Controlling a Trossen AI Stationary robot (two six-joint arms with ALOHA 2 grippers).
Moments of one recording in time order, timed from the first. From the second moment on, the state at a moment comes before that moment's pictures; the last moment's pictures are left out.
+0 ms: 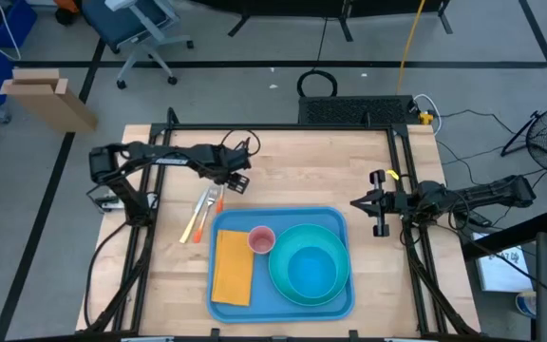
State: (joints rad) left arm 0.34 1.66 1.01 -0.76 -0.18 -0.75; right arm 0.11 0.34 0.02 0.57 0.03 -0.22
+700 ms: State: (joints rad) left arm 0.35 1.78 1.01 -0.76 -0.19 -0.75; right arm 0.11 0.34 0.02 0.57 0.03 -0.21
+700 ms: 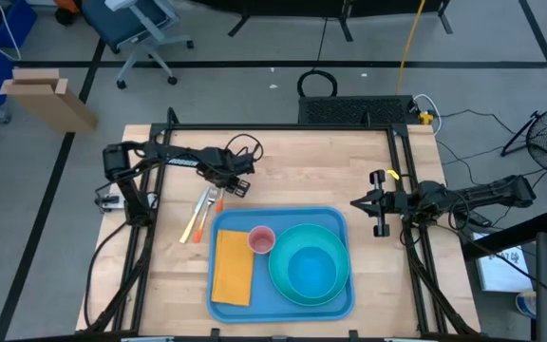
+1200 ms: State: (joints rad) left arm 0.34 1.79 1.01 -0.74 -0.17 -0.66; right arm 0.11 0.34 0.02 0.57 0.03 -0.21
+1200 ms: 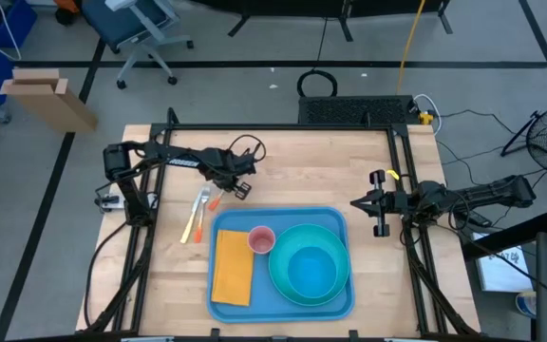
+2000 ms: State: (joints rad) left arm 0.17 1.39 1.00 -0.87 -0.29 -0.75; right arm 0.11 0.34 0.02 0.52 0.03 -0.22
